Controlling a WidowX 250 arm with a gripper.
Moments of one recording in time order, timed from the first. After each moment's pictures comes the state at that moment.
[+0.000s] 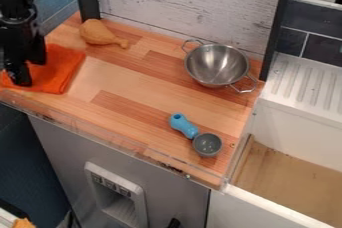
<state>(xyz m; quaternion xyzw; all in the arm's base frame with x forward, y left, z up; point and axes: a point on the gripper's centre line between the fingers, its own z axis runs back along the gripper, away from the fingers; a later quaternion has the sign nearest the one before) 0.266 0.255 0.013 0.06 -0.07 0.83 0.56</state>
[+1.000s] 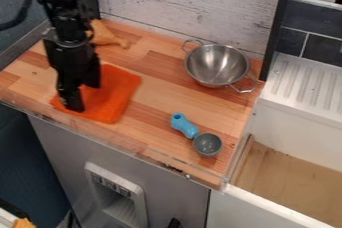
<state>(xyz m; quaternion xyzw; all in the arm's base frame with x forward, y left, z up) 0.273 0.130 0.007 0.01 -0.04 0.76 0.64</state>
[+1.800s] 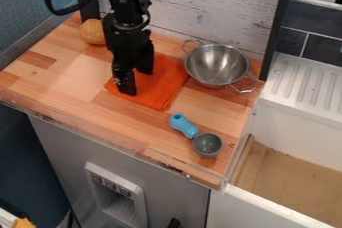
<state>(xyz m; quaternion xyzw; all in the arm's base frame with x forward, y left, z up) 0.343 0.091 0.011 -0.01 -0.04 0.73 0.68</state>
